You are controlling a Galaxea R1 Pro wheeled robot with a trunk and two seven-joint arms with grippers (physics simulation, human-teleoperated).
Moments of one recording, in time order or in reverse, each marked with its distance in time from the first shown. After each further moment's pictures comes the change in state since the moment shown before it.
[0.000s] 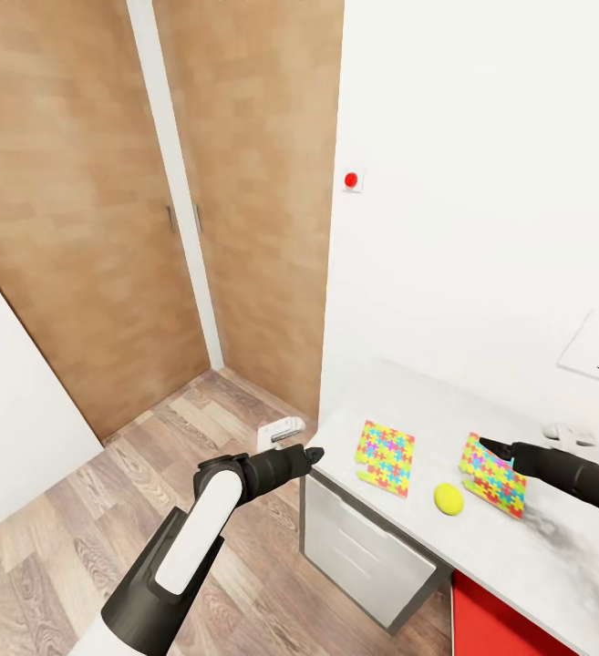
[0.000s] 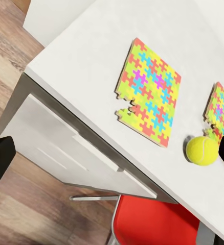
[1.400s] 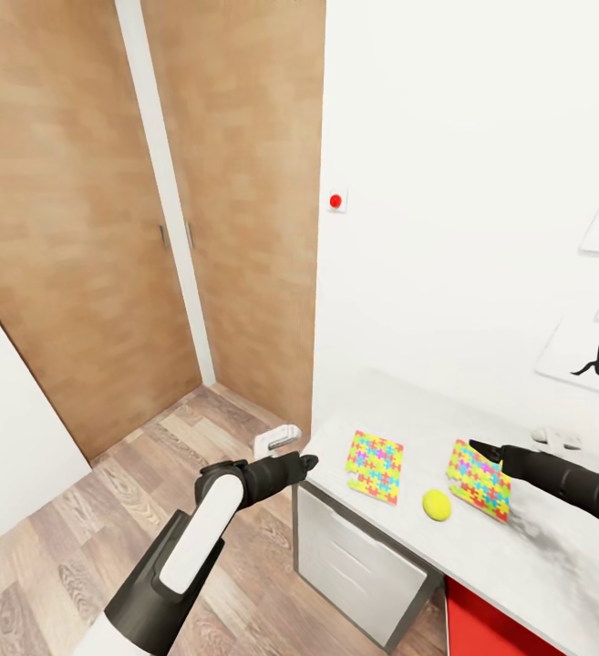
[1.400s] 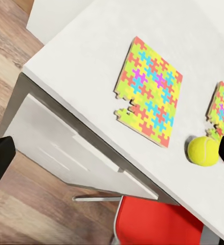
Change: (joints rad) left arm 0.005 0.005 0.007 0.068 -0.002 -0.031 0.001; right arm 0.000 0.045 0.006 0.002 0.004 -0.001 0.000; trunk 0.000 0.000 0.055
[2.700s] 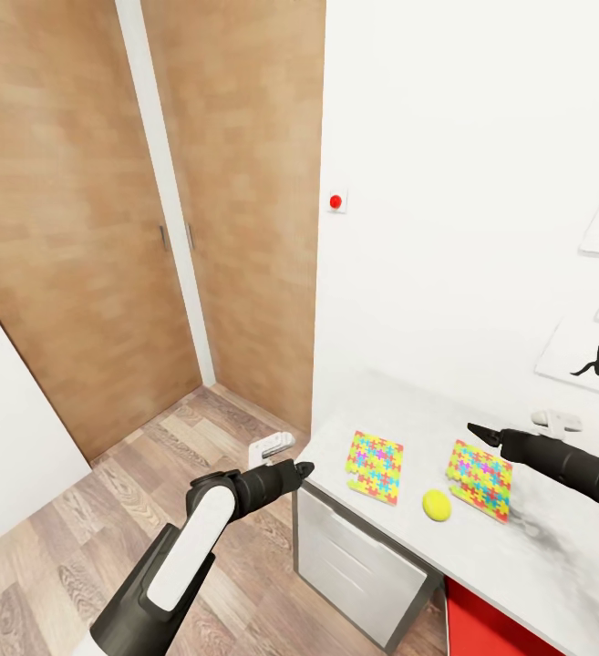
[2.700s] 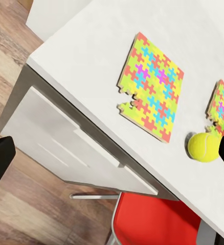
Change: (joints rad) left arm 0.045 0.027 0.003 -0.040 0.015 -0.013 -0.012; right arm -0.038 -0.001 -0.004 -0.046 0.018 0.000 0.012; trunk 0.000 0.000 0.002
